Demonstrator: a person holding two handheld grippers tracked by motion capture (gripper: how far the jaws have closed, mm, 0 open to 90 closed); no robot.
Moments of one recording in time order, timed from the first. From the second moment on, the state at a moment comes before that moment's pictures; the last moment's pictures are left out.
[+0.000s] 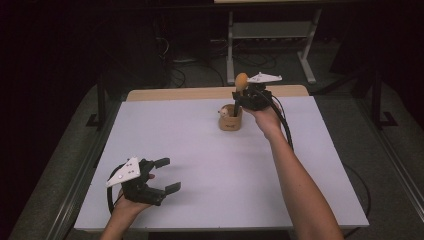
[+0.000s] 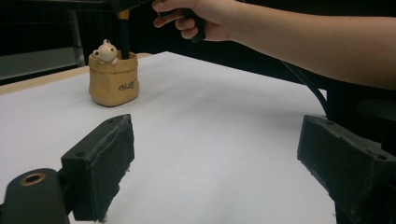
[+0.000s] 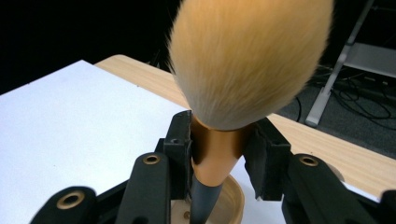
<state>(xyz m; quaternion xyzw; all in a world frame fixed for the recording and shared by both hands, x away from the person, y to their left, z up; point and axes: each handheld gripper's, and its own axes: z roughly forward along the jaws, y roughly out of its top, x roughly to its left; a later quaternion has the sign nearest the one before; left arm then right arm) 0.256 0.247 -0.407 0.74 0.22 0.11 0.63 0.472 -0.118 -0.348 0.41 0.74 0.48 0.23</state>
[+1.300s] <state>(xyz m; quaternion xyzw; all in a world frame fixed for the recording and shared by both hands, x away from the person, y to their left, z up) 0.255 0.246 -0.407 0.74 0.22 0.10 0.62 0.444 -0.138 -0.349 0.40 0.74 0.50 0.20</state>
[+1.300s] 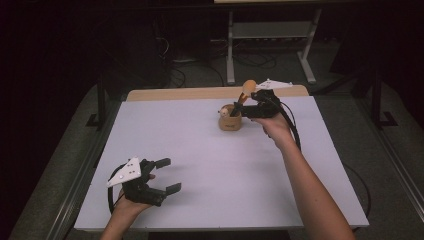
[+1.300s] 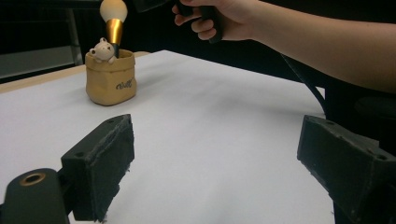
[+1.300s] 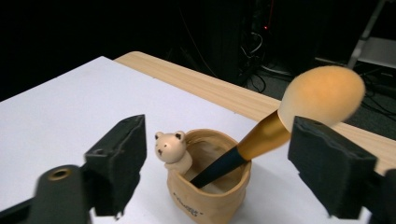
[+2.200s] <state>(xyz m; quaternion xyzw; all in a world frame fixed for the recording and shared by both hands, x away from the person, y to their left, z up) 0.252 0.251 -0.410 0.74 0.23 0.11 0.62 0.381 -0.160 -0.350 0.34 0.74 0.54 0.20</state>
